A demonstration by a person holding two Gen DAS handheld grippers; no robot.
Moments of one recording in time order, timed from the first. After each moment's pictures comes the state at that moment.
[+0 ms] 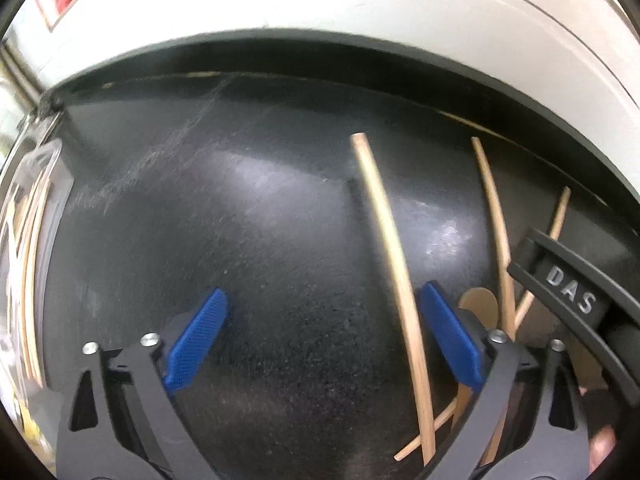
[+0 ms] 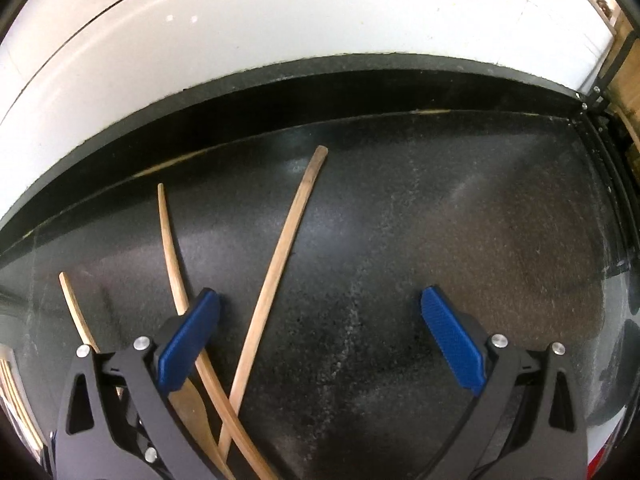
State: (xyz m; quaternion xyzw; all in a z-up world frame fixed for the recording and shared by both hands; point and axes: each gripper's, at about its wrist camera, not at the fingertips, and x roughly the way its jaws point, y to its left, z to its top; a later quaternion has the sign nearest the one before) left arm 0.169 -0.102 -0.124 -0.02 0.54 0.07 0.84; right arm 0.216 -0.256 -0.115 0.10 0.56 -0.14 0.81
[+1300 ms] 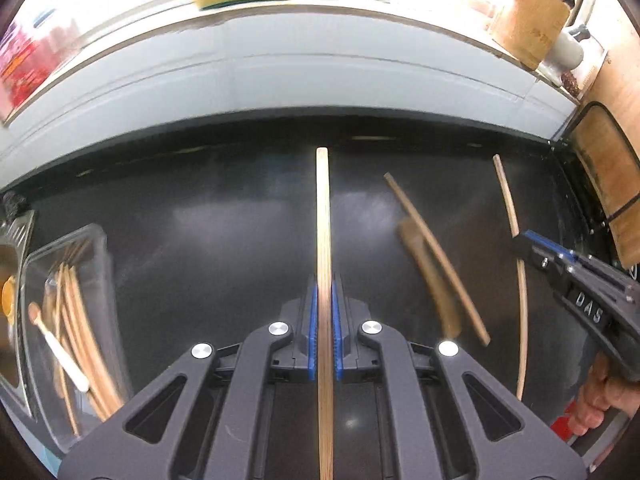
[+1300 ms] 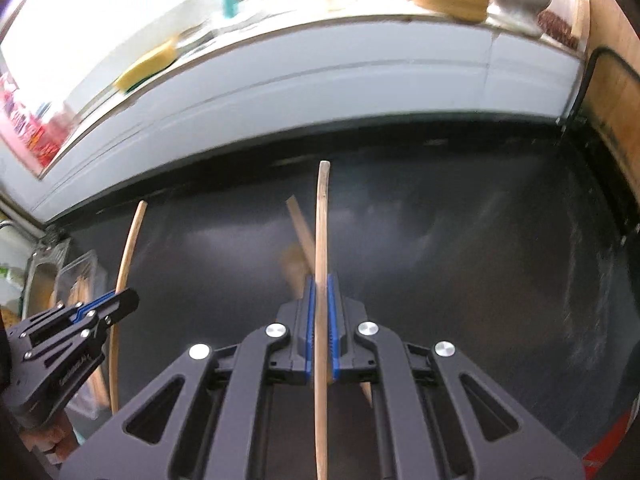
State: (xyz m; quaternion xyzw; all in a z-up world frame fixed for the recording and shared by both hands) left arm 0.096 -0.023 -0.019 0.04 0.51 -0.14 0.85; right arm 0.068 -0.235 -0.003 0.13 0.49 -0.02 0.86
